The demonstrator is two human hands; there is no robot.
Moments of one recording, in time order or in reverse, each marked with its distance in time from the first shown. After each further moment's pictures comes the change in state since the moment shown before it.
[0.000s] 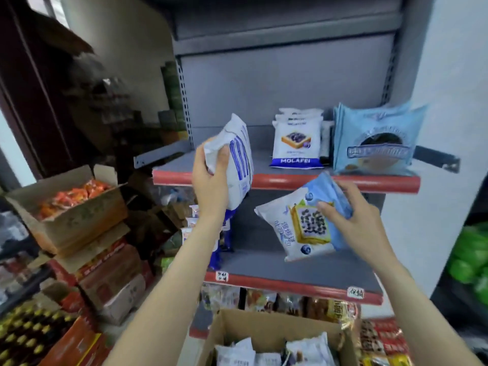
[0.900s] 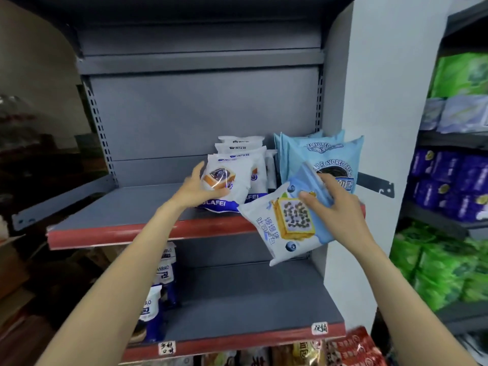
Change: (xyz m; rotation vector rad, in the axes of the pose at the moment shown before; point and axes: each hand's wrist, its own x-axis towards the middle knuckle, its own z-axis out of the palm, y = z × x) left_hand 0.141 -0.118 0.096 0.643 -0.793 -0.279; right_hand 0.096 0.025 -0.037 -0.101 0.182 0.055
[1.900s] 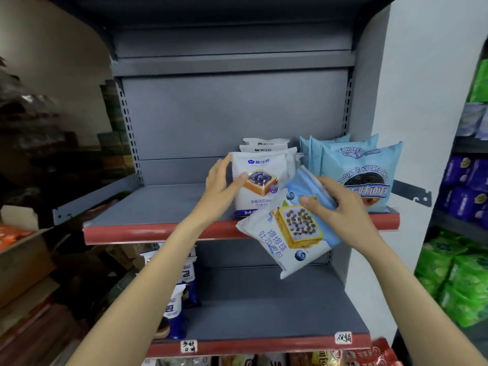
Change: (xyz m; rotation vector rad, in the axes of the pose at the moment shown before) left_hand -0.044 0.008 -0.009 -0.230 0.104 0.244; right_hand 0.009 -0.030 0.035 0.073 -0.153 -0.171
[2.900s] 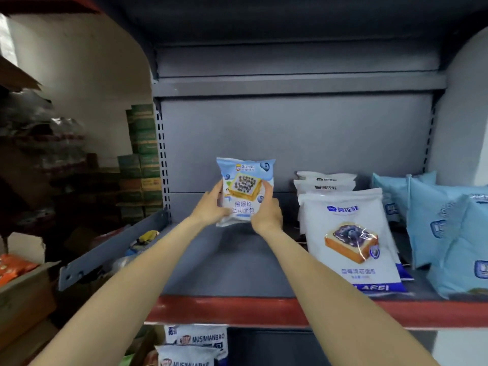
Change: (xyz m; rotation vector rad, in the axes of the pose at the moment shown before) left_hand 0.157 -0.148 -0.127 0.240 -0.005 -0.101; right_hand 0.210 0.019 0.275 -0.077 -0.034 0.420
